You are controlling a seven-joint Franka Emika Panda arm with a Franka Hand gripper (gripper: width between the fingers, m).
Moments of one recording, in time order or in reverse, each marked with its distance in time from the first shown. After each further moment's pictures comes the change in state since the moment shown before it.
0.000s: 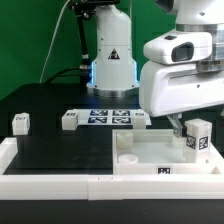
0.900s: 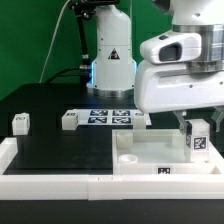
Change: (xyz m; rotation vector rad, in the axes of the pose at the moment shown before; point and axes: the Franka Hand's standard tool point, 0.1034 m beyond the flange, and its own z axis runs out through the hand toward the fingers) arm -0.001 0.003 0.000 0.006 0.000 0.448
